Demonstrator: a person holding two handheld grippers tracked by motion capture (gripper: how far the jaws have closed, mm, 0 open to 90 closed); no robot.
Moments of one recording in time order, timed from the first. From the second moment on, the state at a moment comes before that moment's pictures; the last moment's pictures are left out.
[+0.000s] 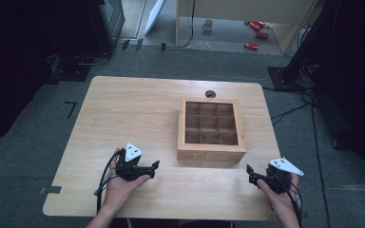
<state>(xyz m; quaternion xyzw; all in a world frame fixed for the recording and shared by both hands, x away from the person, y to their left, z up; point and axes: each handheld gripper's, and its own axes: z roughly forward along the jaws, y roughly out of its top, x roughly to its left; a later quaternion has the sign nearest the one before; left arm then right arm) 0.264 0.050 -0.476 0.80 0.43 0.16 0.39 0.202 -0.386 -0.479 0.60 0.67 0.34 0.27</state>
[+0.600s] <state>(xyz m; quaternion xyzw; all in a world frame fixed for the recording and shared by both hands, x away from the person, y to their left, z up) 0.272 -0.011 -0.478 0.82 0.38 0.13 0.41 0.224 -0.360 -0.452 0.57 0.68 0.37 0.27</state>
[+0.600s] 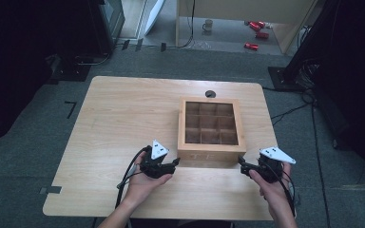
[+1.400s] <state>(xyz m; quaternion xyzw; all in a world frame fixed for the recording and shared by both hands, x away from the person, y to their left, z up) 0.289 -0.016 -0.478 0.82 0.38 0.09 0.43 0.240 -0.338 -0.452 0.57 0.69 0.38 0.26</state>
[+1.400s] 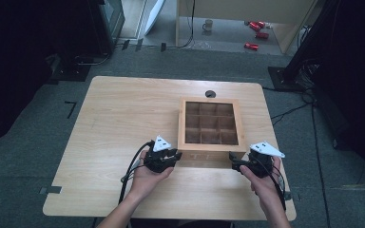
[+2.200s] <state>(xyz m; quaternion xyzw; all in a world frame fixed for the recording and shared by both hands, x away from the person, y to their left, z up) 0.290 -0.015 -0.464 0.82 0.37 0.09 0.43 0.240 -0.340 -0.455 0.56 0.68 0.40 0.24</state>
